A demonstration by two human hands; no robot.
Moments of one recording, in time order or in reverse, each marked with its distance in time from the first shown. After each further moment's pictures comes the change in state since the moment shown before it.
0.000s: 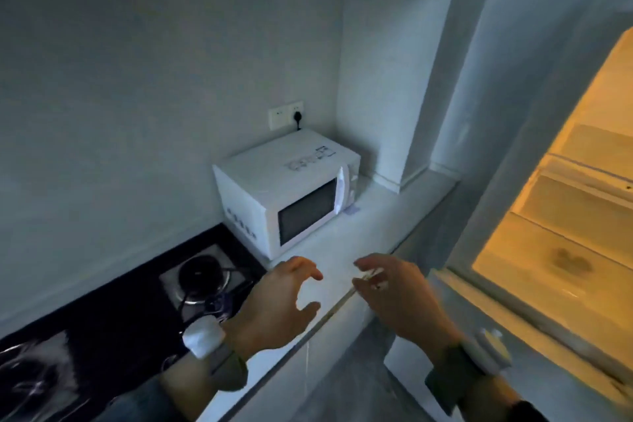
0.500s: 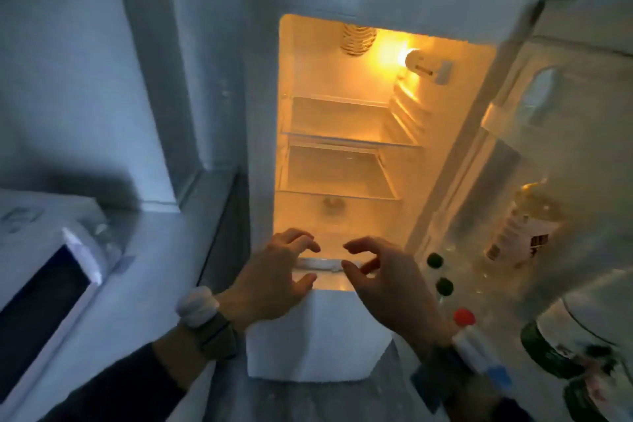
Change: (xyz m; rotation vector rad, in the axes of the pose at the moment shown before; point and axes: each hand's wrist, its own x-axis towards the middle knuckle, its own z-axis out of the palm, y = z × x) left_hand 0.207 0.233 0.130 -0.134 -0.317 0.755; right_hand -0.092 0.122 -0.162 -0.225 0.701 0.529
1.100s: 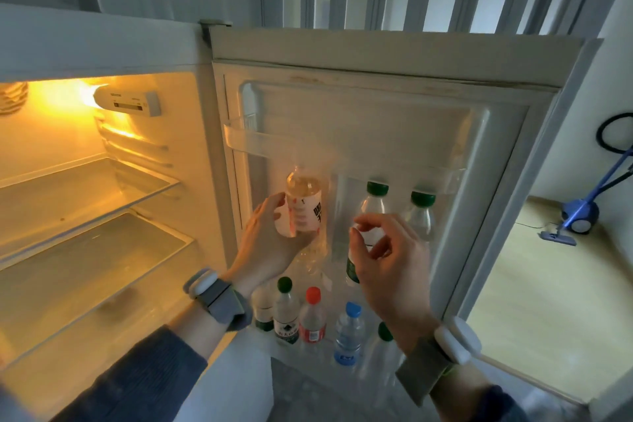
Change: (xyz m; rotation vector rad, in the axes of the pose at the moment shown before) left_hand 0.175 0.172 0.075 -0.611 -0.327 0.418; right_hand -0.080 0.008 -0.101 -0.330 1.123 0.371
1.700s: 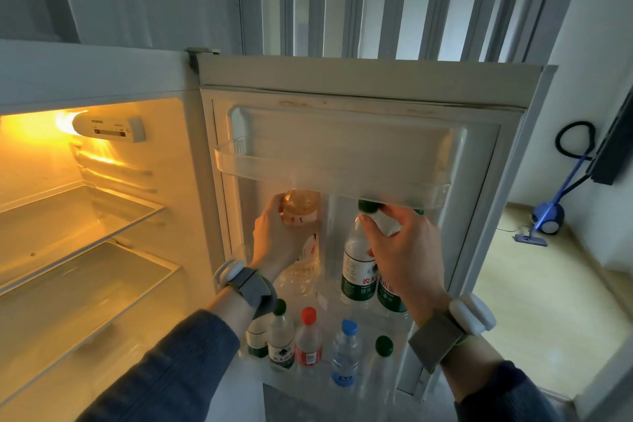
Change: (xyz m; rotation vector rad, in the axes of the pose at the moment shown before) left_hand 0.041 0.028 0.019 -0.192 0.087 -0.009; right_hand 0.043 0.011 -0.011 -0.156 0.027 0.211
